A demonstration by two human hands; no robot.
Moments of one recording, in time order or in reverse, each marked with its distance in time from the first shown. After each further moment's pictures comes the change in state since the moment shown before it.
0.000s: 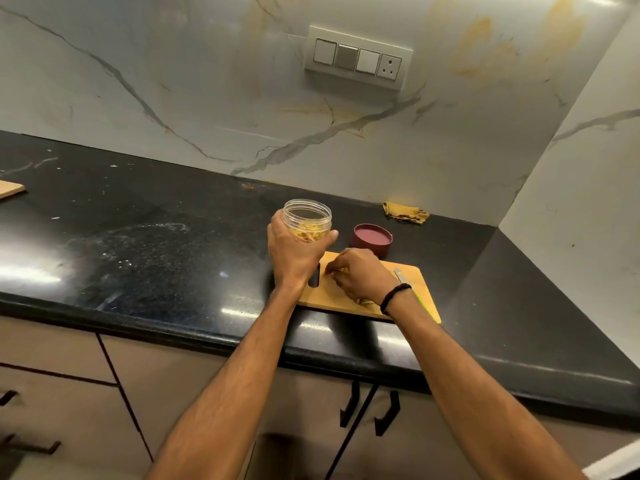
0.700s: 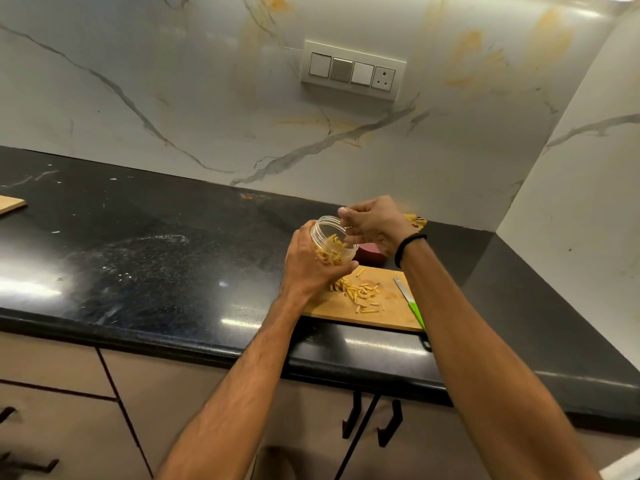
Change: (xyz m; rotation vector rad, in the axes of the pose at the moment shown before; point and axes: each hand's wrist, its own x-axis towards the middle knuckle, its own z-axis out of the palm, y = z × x) left_hand -0.008 -0.002 0.007 0.085 -0.308 0.222; right_hand 0.027 -0.018 -0.086 0.941 0.224 0.414
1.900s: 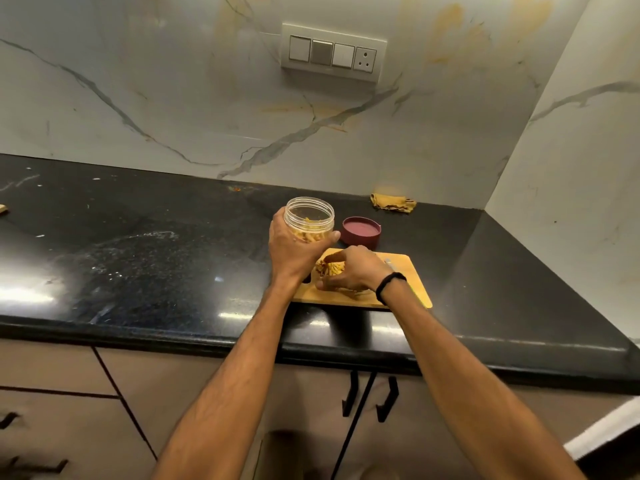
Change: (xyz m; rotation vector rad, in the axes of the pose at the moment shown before) left_hand 0.003 0.001 -0.003 -0.140 0.179 -0.105; right_hand -0.025 0.077 0.022 -0.821 -0.252 0.011
